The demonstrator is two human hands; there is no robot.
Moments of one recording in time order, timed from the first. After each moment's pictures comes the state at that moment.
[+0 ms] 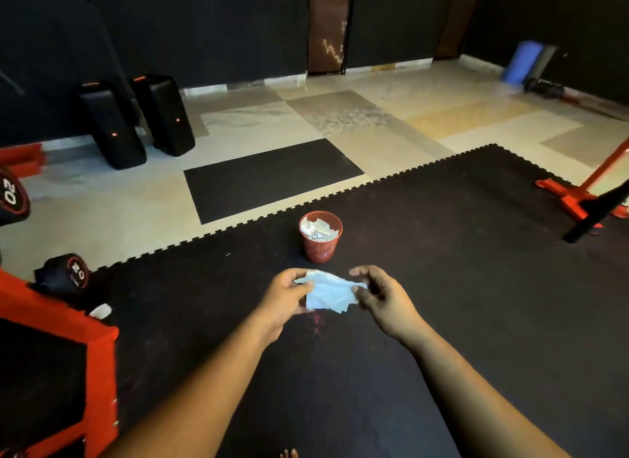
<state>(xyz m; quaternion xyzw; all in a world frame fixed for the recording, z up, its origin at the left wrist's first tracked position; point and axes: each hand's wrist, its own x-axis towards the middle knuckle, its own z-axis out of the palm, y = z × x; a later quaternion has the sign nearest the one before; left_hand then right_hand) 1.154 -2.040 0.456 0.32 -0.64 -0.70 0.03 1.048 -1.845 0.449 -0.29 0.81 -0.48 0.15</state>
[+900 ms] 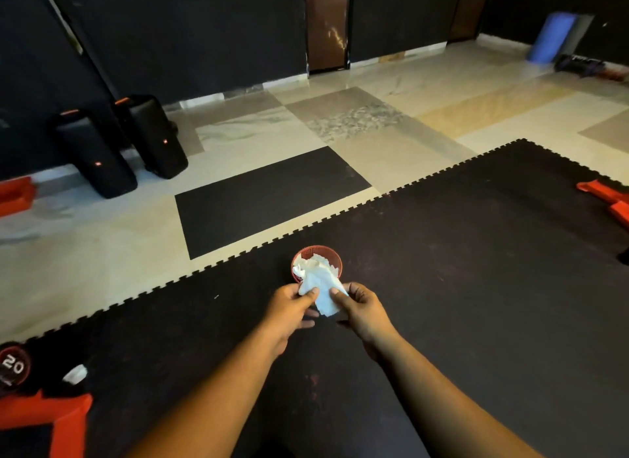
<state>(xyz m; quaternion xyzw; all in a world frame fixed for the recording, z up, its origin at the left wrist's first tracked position) 0.816 -2.114 0.428 0.38 -0.64 -0.67 0.02 0.735 -1.971 0.408 -0.10 0.68 -0.65 0.32</state>
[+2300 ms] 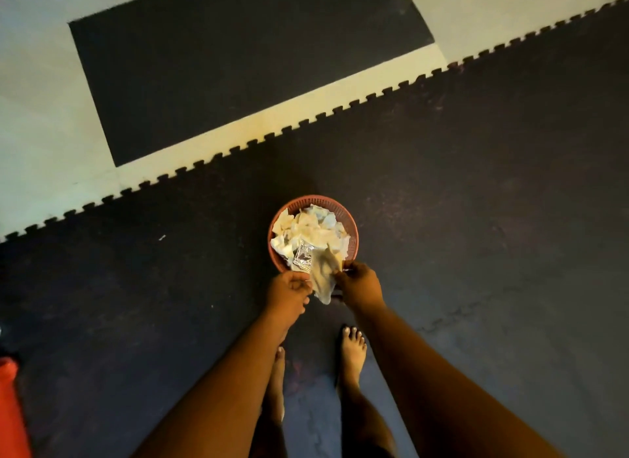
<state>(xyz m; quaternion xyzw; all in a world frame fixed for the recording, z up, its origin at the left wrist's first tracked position) 0.421 -2.350 0.013 0.57 -0.53 -0.61 -0.14 0.322 -2.237 -0.014 0.14 0.75 -0.45 0.47</state>
